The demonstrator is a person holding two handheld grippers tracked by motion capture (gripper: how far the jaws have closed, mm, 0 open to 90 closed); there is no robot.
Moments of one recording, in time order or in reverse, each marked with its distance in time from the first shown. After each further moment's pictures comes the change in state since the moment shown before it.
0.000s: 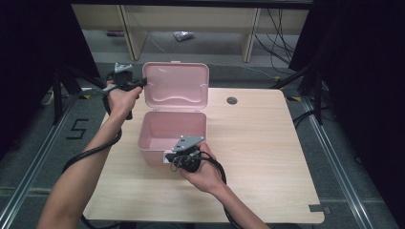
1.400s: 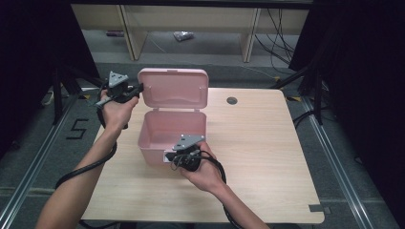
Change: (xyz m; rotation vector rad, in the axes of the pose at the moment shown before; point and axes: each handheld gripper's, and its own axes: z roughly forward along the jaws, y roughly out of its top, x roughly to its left) left arm -0.008 -0.021 -0.035 -0.095 -0.009 0.078; right arm -0.001 0.000 0.002 -0.015 -0.001 0.037
